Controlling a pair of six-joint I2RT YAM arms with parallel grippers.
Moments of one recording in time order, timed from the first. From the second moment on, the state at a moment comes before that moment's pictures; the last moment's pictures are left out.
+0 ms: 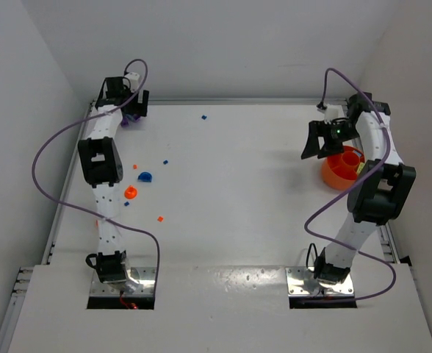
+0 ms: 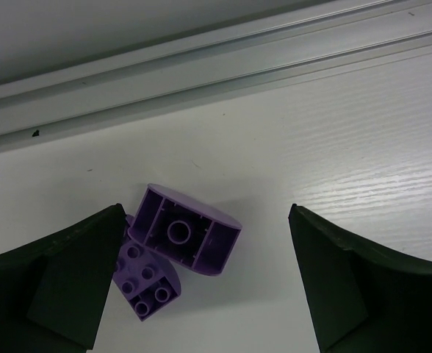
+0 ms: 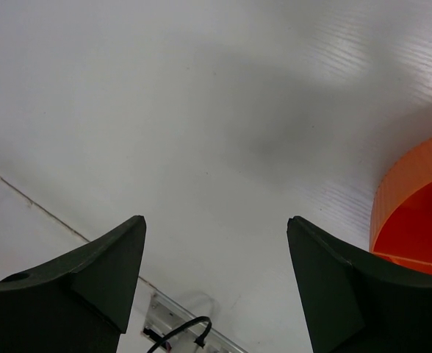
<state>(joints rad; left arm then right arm) 0.12 2.58 2.36 -0.39 0.17 0.24 -0.25 1.86 1.64 -1.17 -0.60 -0.42</state>
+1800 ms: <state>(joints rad) 0.10 2.46 2.30 -0.49 0.18 0.26 -0.19 1.78 1.64 -1.23 -0.65 -0.47</state>
